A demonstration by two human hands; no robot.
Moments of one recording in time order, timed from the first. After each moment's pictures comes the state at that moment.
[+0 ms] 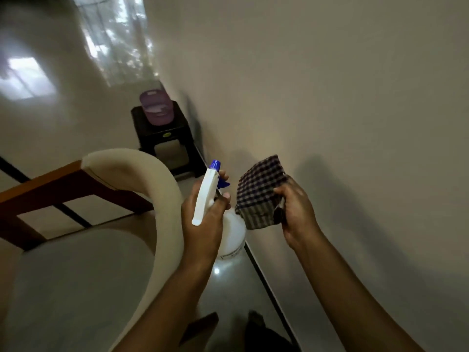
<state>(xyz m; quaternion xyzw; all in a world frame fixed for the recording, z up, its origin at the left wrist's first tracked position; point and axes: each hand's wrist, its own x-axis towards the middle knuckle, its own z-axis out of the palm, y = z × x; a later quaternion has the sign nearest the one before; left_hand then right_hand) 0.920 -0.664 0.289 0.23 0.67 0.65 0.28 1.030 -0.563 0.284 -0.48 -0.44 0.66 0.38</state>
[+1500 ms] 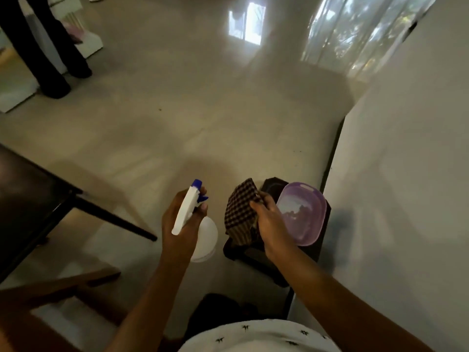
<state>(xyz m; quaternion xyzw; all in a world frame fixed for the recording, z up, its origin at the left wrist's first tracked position) 0.270 -0.327 0.200 -0.01 0.74 0.67 -0.02 0.281 -0.167 0.202 -0.32 -0.60 0.73 -0.08</state>
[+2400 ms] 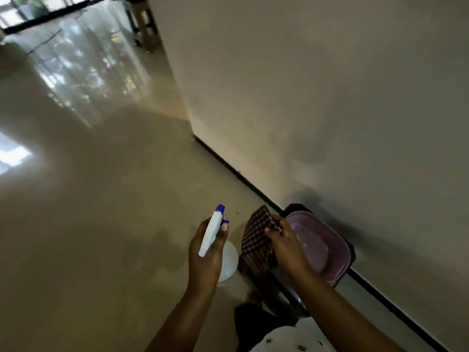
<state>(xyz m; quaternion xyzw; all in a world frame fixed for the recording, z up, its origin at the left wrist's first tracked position) -0.086 -0.139 0.196 0.32 0.68 0.52 0.40 0.059 -0.090 0.173 -0.60 -0.32 0.65 0.34</state>
